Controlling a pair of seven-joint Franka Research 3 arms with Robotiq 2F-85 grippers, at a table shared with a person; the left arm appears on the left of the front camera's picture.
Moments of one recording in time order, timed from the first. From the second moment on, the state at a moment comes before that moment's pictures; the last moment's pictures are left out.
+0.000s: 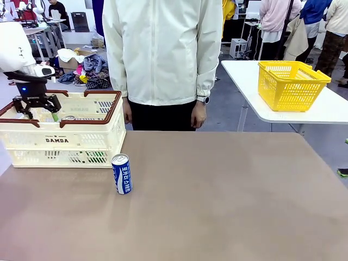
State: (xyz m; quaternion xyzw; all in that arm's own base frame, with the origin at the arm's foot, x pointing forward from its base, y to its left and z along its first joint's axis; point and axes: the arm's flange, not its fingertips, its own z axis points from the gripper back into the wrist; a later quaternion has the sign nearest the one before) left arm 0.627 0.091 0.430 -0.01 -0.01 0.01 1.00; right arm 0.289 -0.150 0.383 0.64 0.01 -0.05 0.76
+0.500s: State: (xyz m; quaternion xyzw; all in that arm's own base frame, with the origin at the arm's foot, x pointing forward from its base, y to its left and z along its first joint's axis) left arm 0.608 0.092 0.506 -0.08 -0.05 0.00 1.00; right arm 0.289 -0.150 0.383 0.64 0.01 -0.05 0.76
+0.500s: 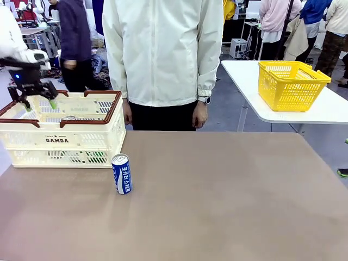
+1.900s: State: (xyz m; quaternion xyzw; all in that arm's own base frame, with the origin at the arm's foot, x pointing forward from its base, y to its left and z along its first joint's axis) left arm 0.510 0.167 0.515 -0.53 -0.01 -0.20 0.82; right arm 0.289 -0.150 0.383 0.64 0.01 -0.05 0.76
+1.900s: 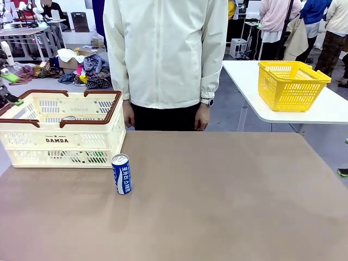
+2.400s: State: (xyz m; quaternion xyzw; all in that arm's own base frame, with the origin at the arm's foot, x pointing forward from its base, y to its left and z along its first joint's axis) left arm 0.510 0.172 0.507 -0.53 0.00 -0.20 0.83; right arm 0.289 -0.150 0.383 0.64 0.01 -0.05 0.76
